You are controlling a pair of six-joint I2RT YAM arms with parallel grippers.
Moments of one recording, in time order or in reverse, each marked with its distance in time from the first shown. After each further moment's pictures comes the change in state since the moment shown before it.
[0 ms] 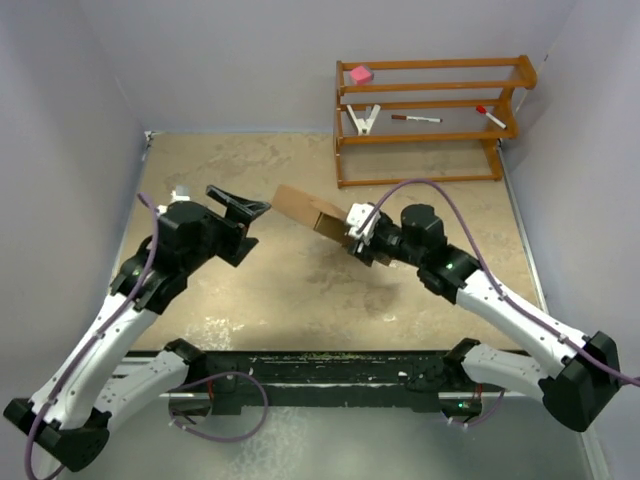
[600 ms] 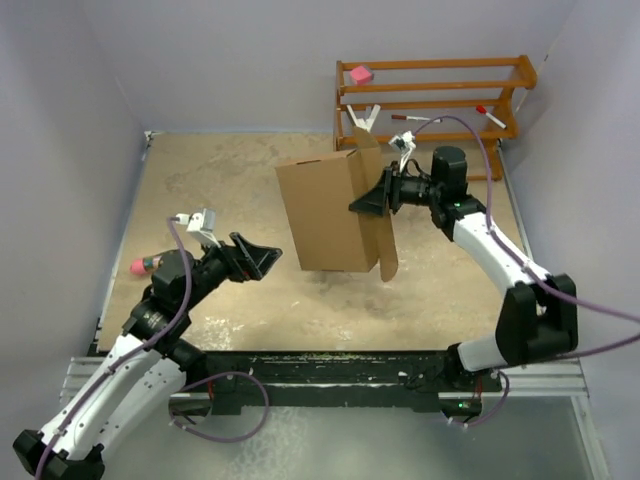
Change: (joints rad) left arm 0.000 -0.341 -0.454 0.463 0.163 0.740; right arm -0.449 0.327 0.290 0.068 -0.707 0.811
